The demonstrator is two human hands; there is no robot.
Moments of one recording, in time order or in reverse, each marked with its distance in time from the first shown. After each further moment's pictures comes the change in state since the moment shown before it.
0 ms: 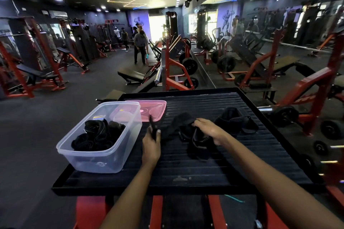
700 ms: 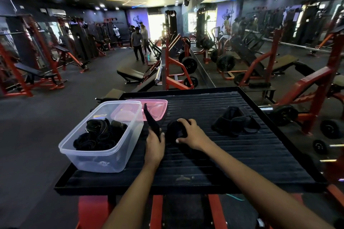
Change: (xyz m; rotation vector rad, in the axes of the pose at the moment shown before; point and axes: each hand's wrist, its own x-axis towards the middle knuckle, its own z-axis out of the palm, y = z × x) left_hand 0.000 -0.002 0.003 0.058 -0.027 0.053; right_hand 0.013 0.010 0.055 -0.712 0.069 -0.248
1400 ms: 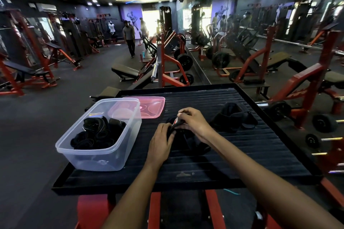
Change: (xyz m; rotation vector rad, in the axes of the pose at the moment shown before) left_hand -0.010 0.005 0.000 0.190 -0.142 0.455; right_hand -0.022 -0.043 -0.040 1.245 0.098 0.071
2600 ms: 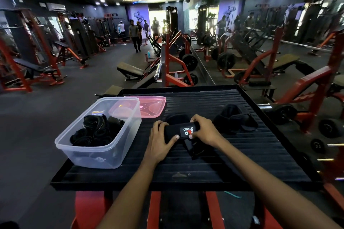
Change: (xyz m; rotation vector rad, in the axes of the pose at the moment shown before) left_hand 0.003 -0.004 0.001 -0.002 -0.094 -0.119; right_hand 0.010 0.030 -0.063 -0.946 -0.006 -0.143
